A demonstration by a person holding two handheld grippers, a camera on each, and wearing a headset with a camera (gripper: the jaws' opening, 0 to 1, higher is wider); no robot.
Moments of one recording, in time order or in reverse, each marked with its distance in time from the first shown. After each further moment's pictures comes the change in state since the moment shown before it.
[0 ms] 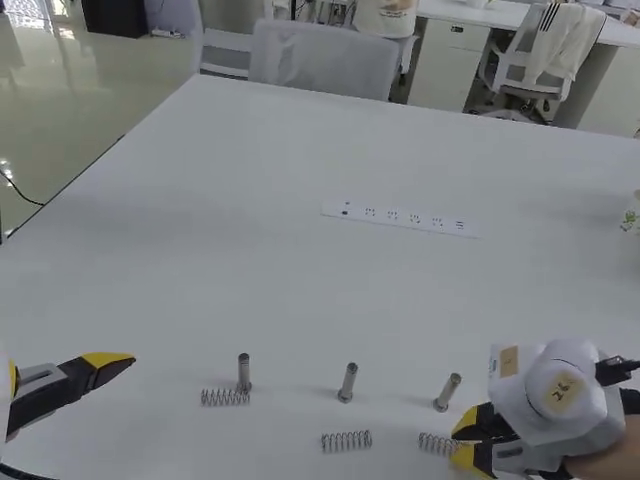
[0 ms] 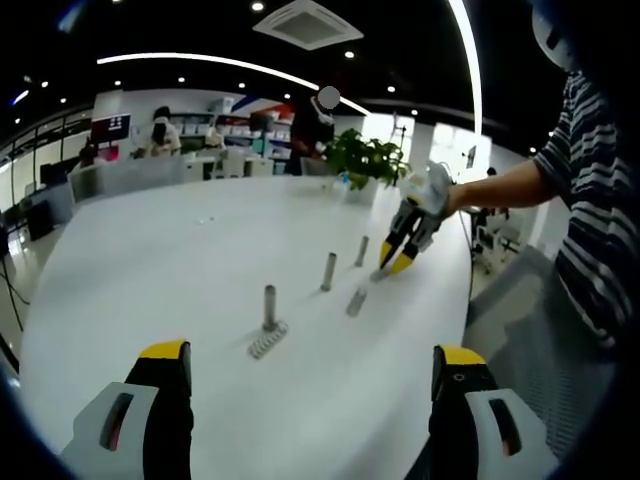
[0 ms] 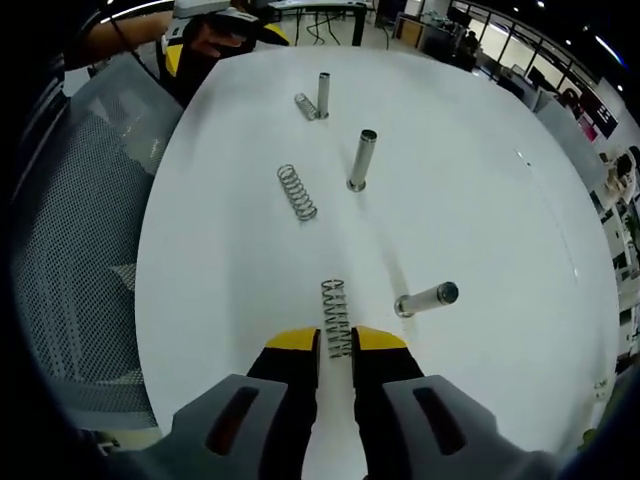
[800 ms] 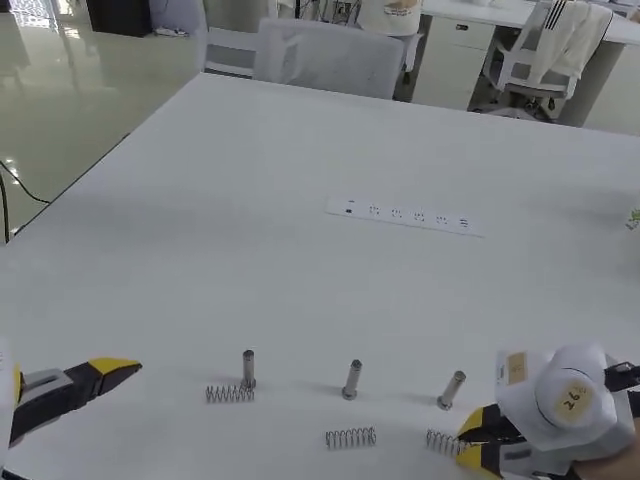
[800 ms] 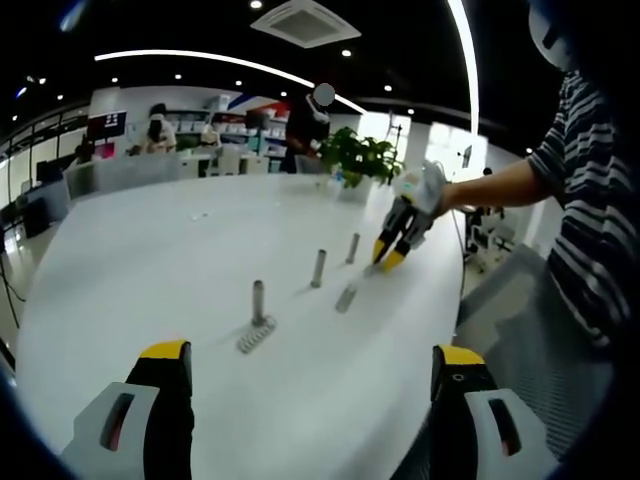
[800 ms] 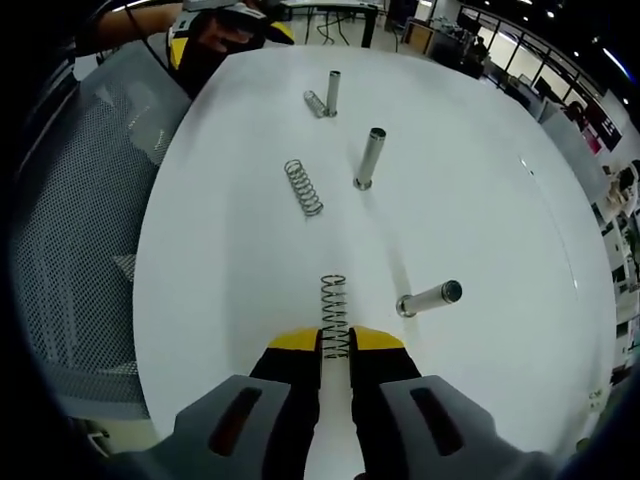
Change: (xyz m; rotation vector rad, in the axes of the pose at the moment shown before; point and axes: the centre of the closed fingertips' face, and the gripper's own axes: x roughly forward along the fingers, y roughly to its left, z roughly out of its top) left arm -0.003 -0.010 -0.003 -0.006 0.008 -0.024; right arm -0.005 0.003 0.001 -0.043 -0.020 0.002
